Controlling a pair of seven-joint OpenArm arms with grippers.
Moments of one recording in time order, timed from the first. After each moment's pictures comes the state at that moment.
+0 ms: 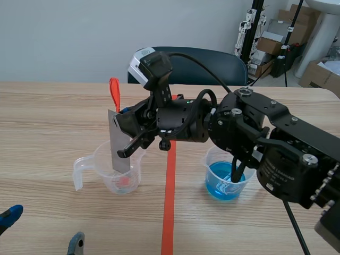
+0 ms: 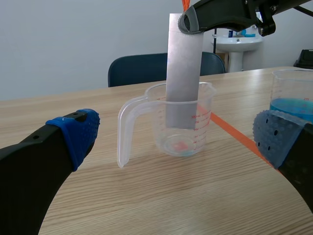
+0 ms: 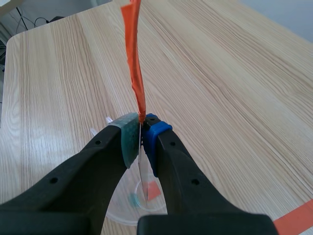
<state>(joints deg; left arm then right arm) 27.5 -5.3 -13.5 51.3 24.5 -18.0 -89.0 15.8 13.3 -37.1 79.0 24.5 32.7 -10.3</state>
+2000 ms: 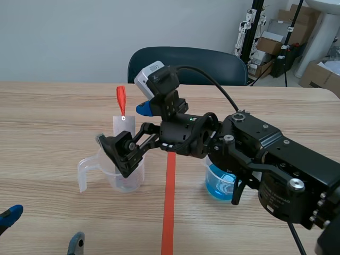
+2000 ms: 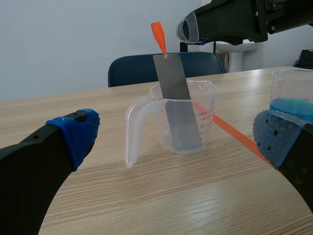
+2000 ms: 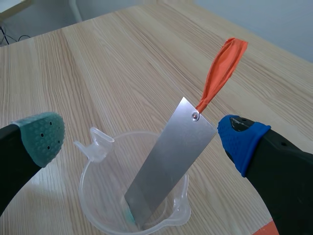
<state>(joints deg) 27.5 -5.3 -13.5 51.3 24.5 -18.0 -89.0 12.7 12.7 -37.1 74.7 17.3 29.7 3.2</state>
